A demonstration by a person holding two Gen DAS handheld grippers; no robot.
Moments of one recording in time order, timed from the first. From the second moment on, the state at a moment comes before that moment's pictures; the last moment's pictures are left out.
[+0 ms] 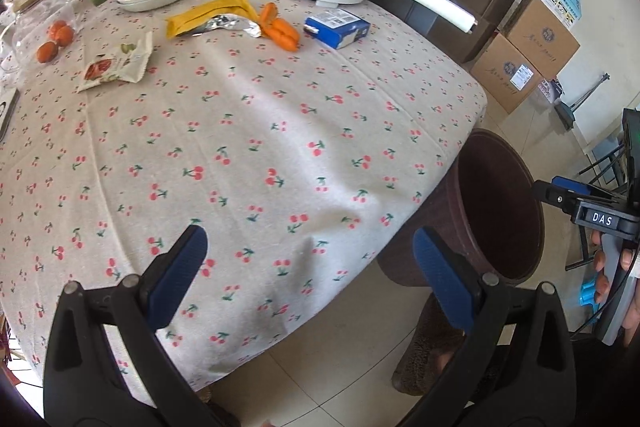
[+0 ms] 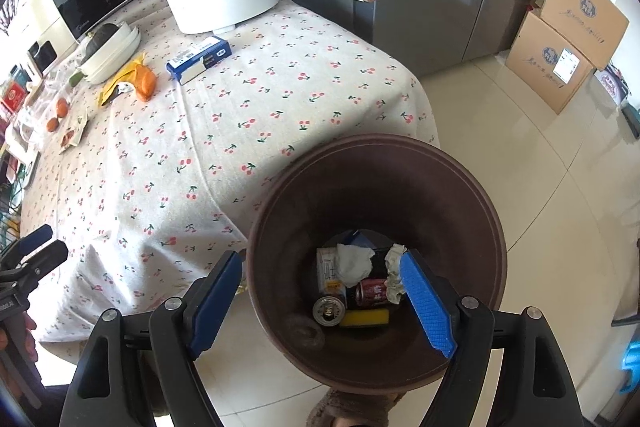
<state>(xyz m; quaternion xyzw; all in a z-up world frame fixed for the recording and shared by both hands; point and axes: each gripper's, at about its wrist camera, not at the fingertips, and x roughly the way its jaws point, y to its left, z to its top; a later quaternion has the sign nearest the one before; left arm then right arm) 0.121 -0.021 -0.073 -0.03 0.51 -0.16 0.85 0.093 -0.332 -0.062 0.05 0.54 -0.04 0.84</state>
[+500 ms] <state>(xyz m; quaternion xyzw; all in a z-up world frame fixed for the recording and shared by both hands) 0.123 0.074 -0.070 -0.03 0.50 -0.09 0.86 0.154 -0.219 -0.057 0.02 0.52 0.02 0.85</state>
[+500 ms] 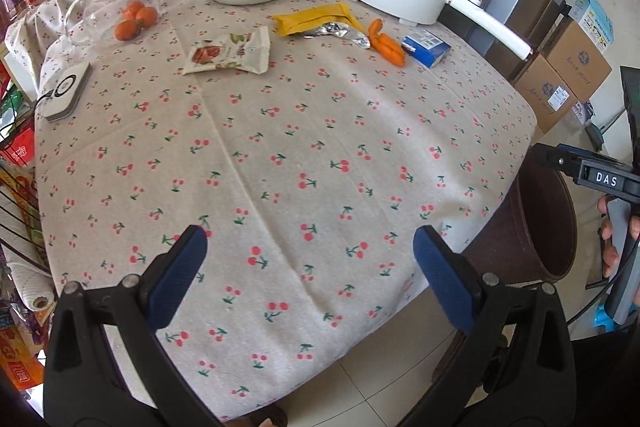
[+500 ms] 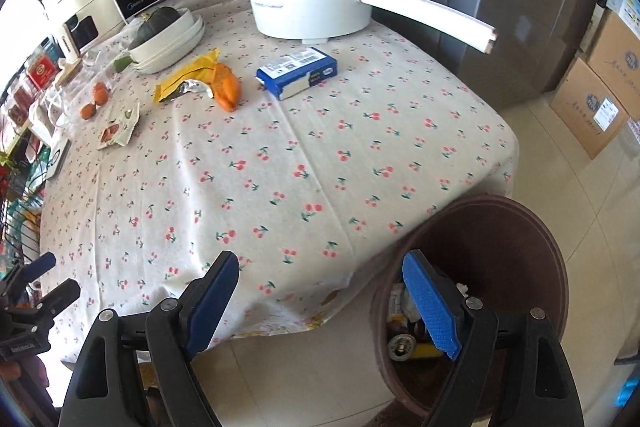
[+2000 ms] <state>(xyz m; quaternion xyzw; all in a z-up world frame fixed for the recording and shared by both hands) 0.333 0.105 -0.133 0.00 0.50 0.01 0.87 0.384 -0.204 -0.136 0.10 0.48 -0.06 0.87</state>
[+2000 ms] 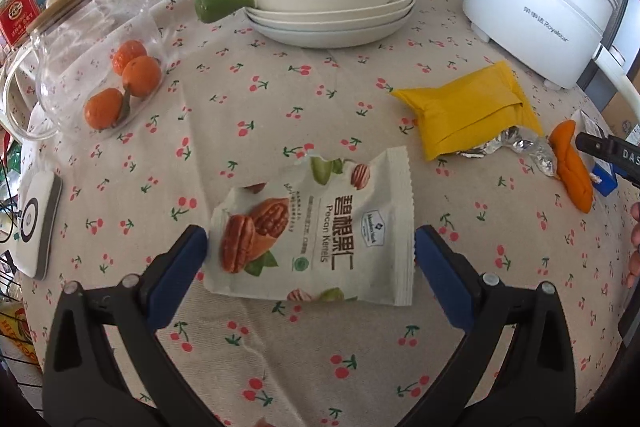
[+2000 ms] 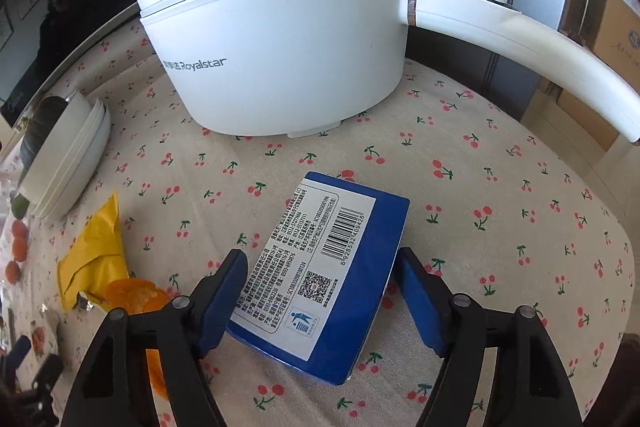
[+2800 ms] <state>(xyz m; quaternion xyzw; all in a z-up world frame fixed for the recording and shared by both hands) 0.228 0.099 -0.084 -0.07 0.47 -0.05 0.88 0.248 -0.222 -0.080 0.05 0.49 0.00 0.87</state>
